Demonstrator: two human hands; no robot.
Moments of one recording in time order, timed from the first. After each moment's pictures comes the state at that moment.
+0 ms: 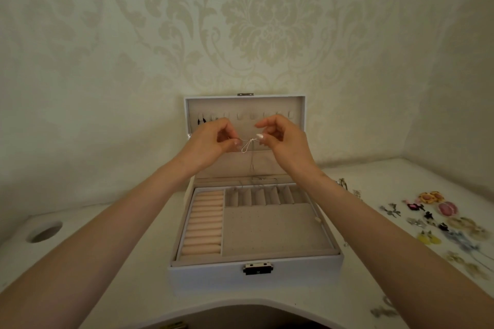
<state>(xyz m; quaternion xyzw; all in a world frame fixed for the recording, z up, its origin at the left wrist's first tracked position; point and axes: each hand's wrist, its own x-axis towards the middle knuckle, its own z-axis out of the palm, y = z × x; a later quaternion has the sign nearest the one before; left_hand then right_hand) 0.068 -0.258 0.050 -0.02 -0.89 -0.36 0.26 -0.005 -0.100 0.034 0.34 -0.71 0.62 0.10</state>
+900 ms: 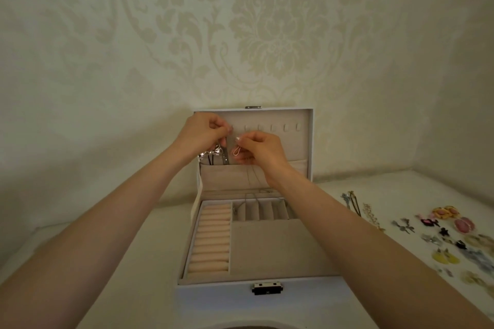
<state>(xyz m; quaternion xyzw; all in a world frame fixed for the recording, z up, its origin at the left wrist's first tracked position) 0.054 -0.287 0.084 0.08 -0.88 -0.39 0.27 -0.001 -0.155 0.046 0.22 -0.63 0.74 -0.12</state>
